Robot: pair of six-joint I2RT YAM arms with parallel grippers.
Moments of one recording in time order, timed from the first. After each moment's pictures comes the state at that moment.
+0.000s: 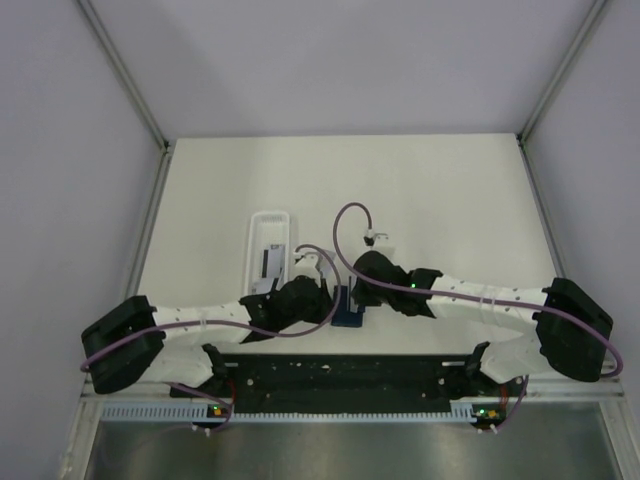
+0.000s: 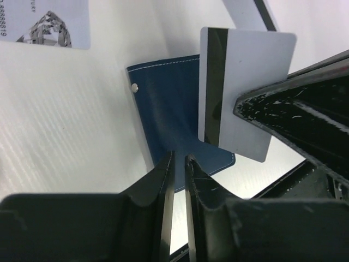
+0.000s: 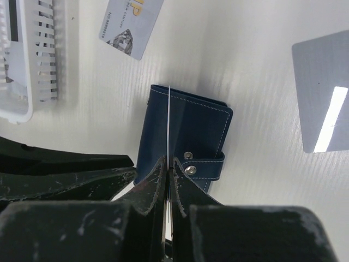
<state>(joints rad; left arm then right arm) -1.05 1.26 0.46 0.12 -0.20 -0.84 1.02 1.34 0.76 -0.27 0.28 0.90</state>
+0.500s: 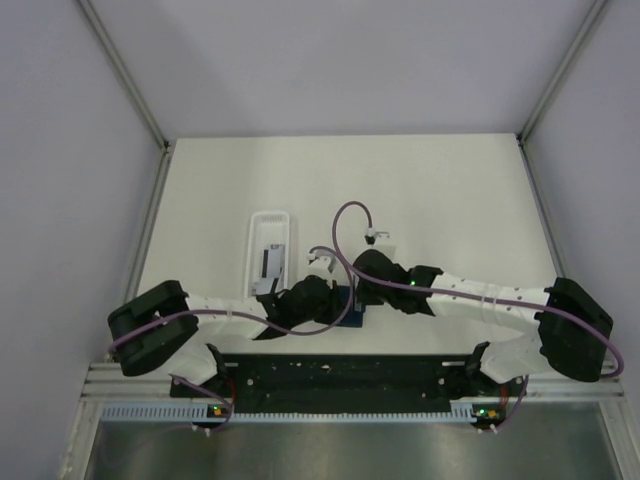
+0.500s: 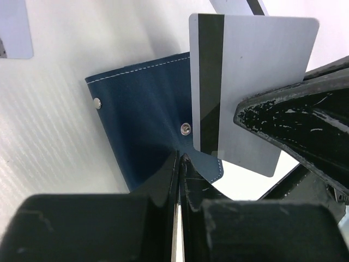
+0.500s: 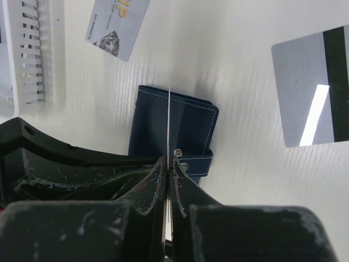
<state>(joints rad) -1.06 1.43 0.48 0.30 -0.12 -0.81 1.02 1.34 0.78 -0.35 0.31 0.89</state>
